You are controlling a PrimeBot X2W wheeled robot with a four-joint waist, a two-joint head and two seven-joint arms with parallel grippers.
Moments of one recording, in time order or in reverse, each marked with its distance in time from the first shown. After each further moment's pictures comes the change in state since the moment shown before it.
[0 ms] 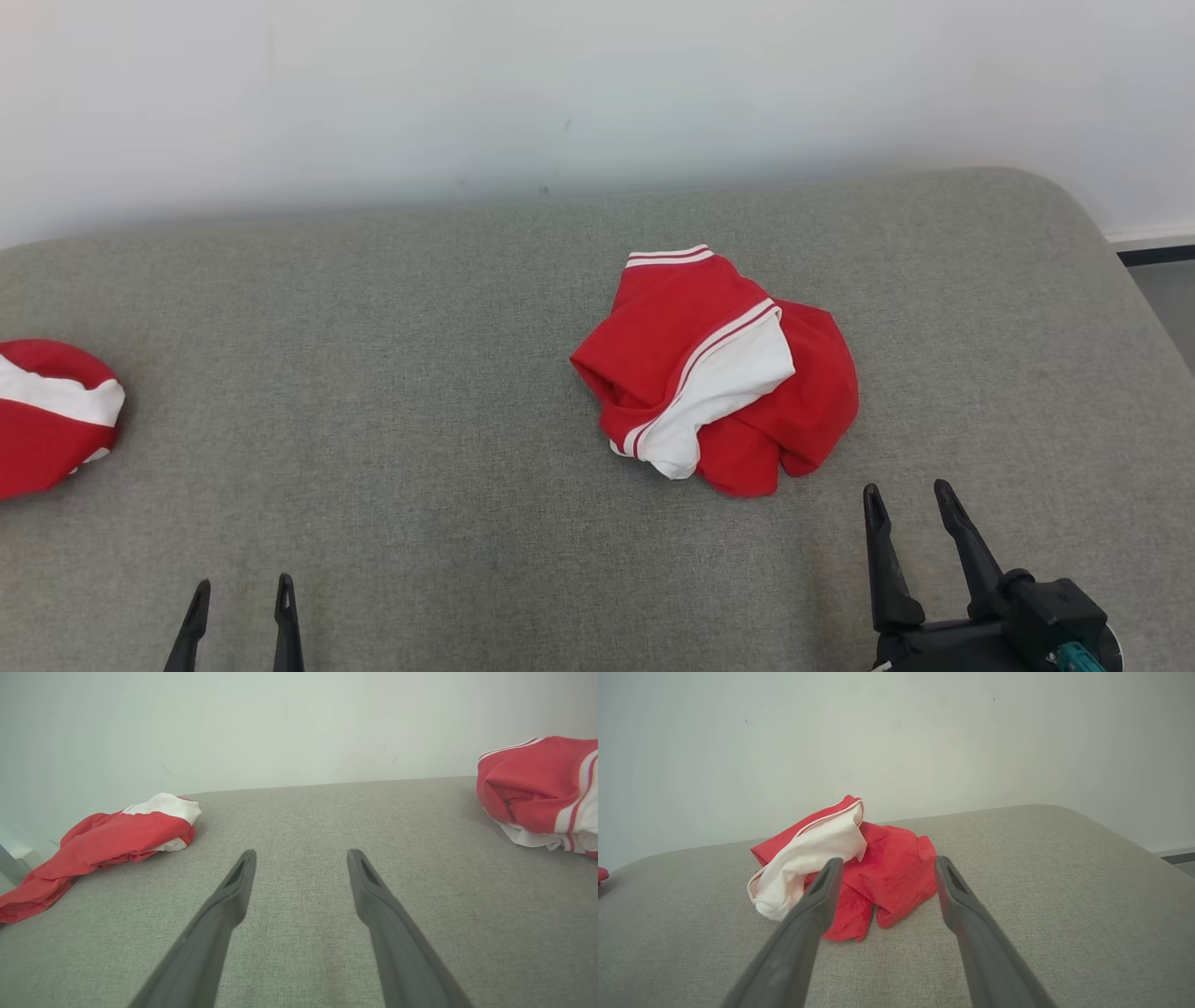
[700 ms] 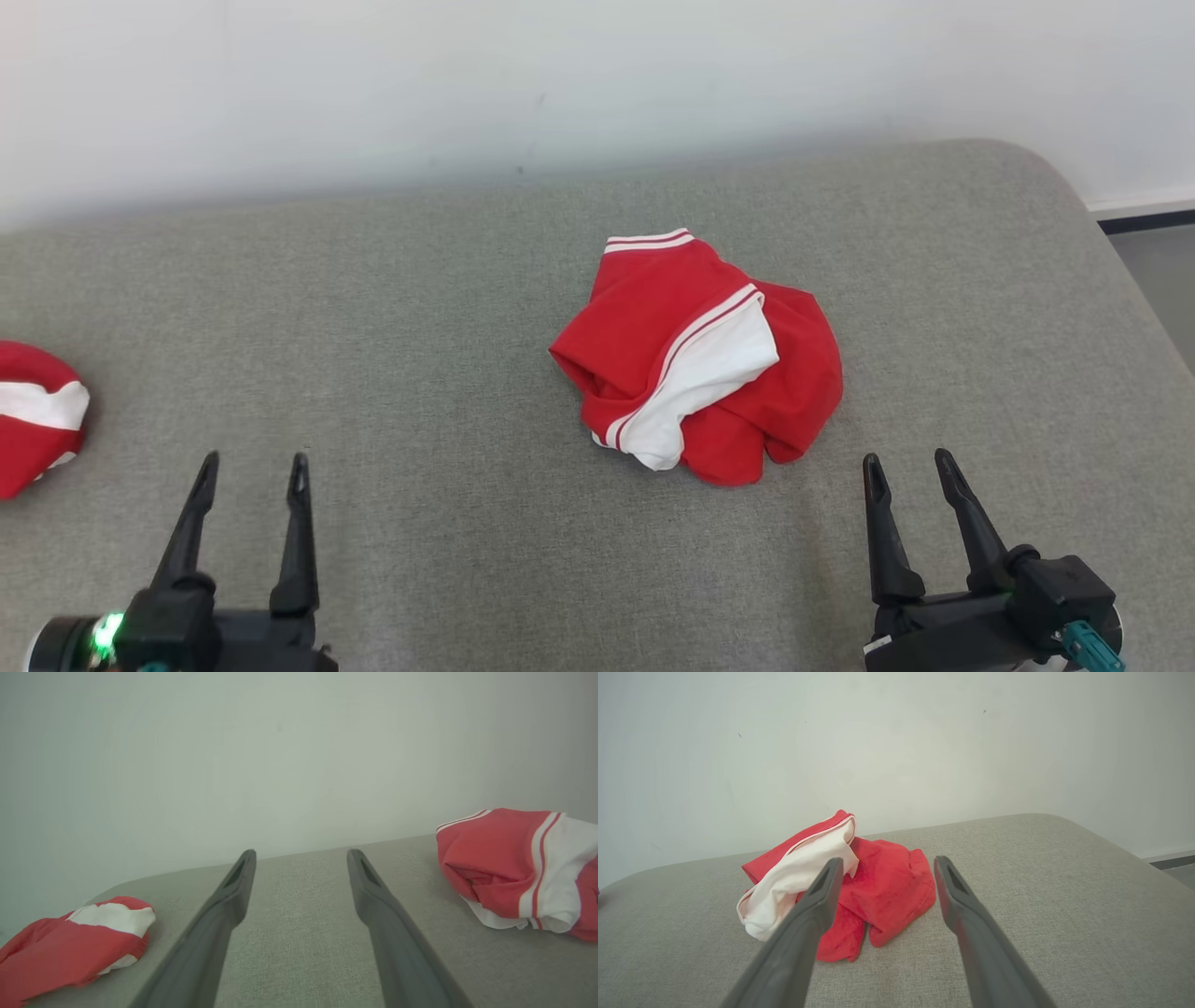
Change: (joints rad) left arm -0.160 0.108 -0.147 -0.066 -0.075 0.052 0.000; right arm -0.034 0.000 0.003 -0.026 0.011 0.000 0.000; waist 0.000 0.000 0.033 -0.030
